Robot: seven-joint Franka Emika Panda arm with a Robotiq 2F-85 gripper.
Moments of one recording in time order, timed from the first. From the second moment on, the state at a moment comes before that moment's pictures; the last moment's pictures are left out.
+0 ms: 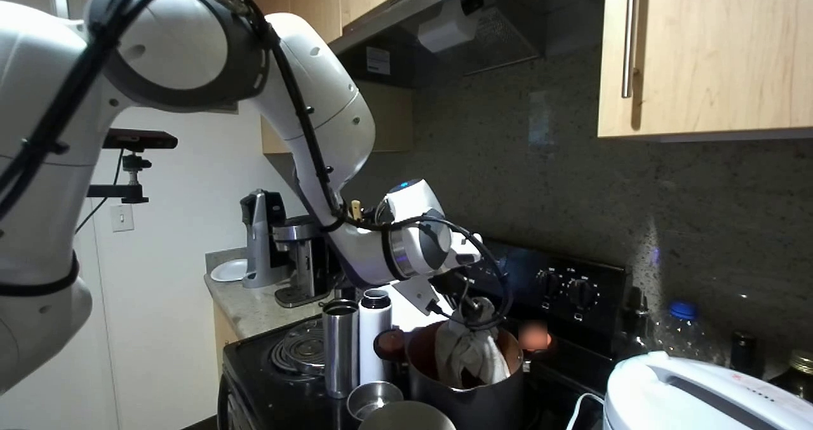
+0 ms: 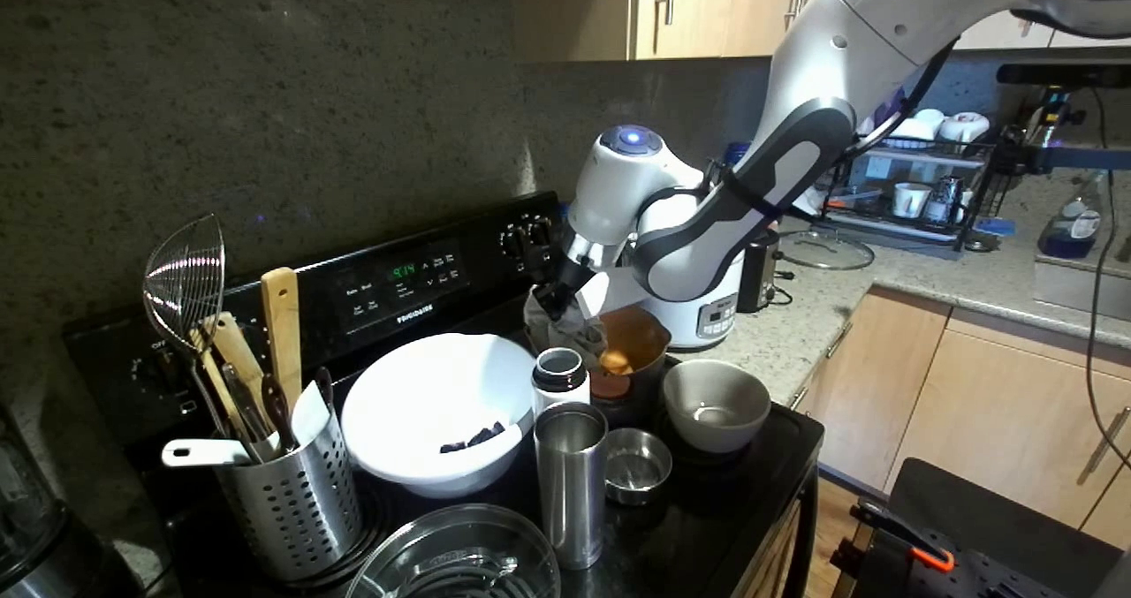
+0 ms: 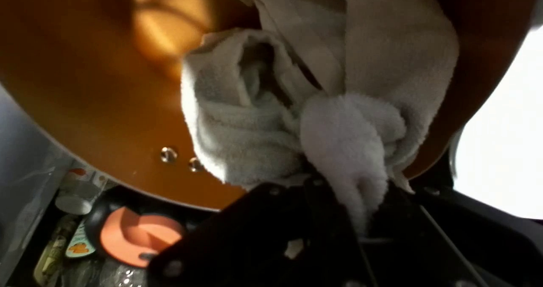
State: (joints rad) arm -0.48 0.37 0.40 -2.12 -0.80 2.90 0.82
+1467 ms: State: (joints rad) arm 0.05 0.32 -0.13 -2.13 -0.37 2.83 0.43
